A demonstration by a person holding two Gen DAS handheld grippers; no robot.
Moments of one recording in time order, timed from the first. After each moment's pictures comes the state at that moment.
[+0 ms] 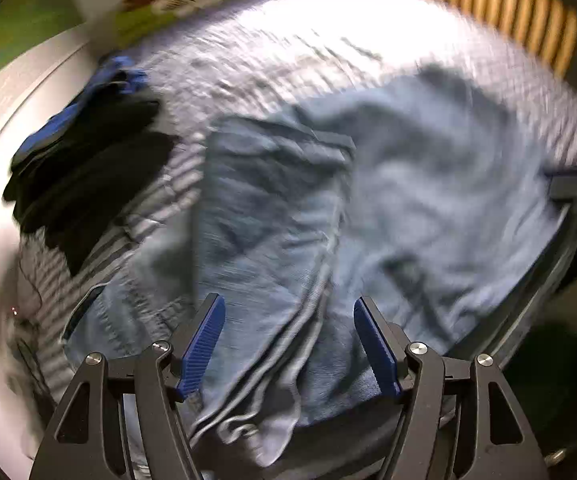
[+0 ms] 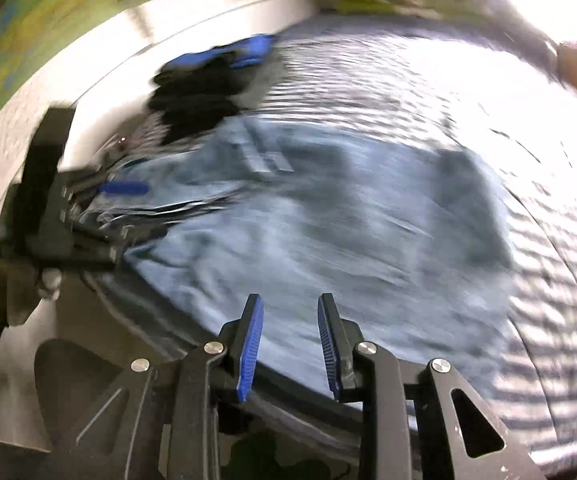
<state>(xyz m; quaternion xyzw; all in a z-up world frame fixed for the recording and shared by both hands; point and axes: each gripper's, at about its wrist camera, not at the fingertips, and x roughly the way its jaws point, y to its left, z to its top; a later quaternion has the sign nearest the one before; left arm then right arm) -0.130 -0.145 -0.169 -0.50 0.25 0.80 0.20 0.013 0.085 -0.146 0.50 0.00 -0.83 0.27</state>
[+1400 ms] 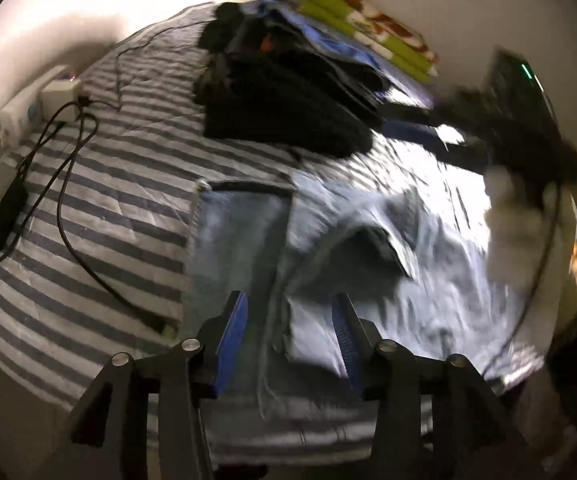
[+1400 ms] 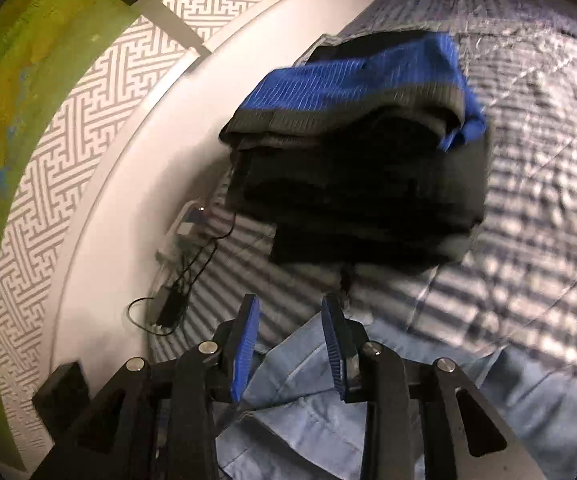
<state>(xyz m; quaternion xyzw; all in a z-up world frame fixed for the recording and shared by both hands) -0.121 -0.363 -0.152 -0.49 -0.17 0.85 0.09 -0.194 -0.184 -0.122 0.53 -0.08 -0.73 0.42</state>
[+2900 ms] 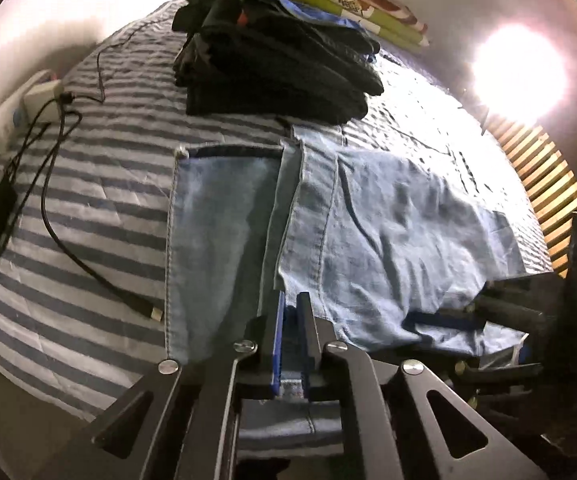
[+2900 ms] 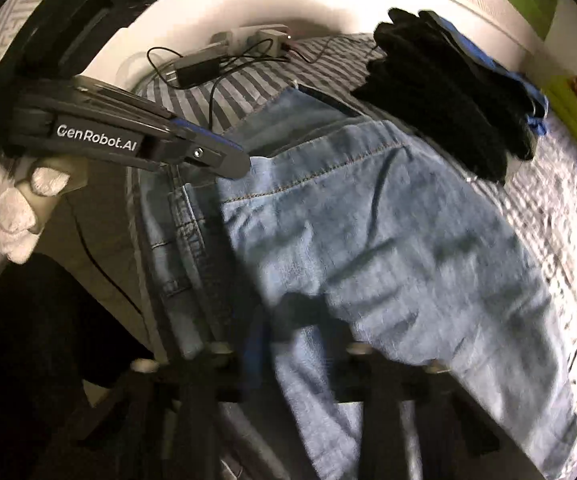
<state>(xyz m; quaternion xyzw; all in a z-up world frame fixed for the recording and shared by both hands) -0.113 -0.345 -0.176 -0.51 -0.13 0.85 0.10 0.014 -0.170 -0.174 0.44 0.28 -0.72 0.47</state>
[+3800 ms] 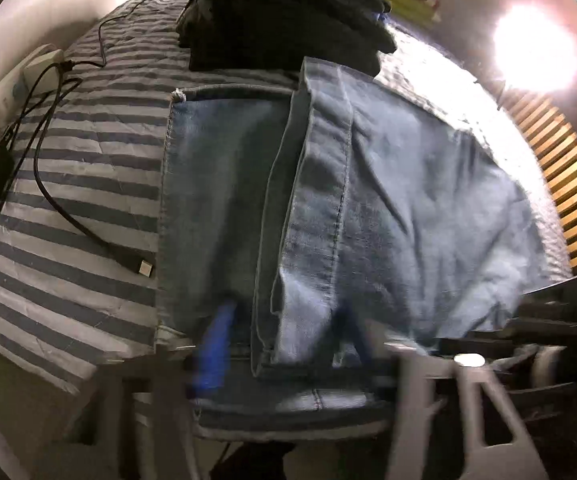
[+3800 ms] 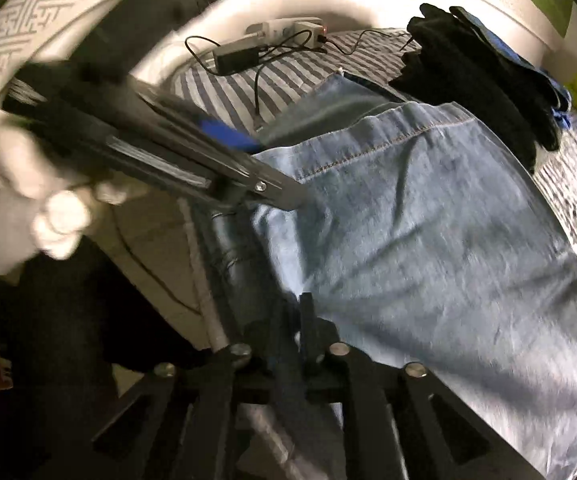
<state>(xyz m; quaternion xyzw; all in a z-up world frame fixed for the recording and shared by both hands) -0.099 -0.338 -0.209 -0.55 -0.11 0.82 0.08 0.041 -0.161 -0.172 0.45 0.27 -0.69 0.50</state>
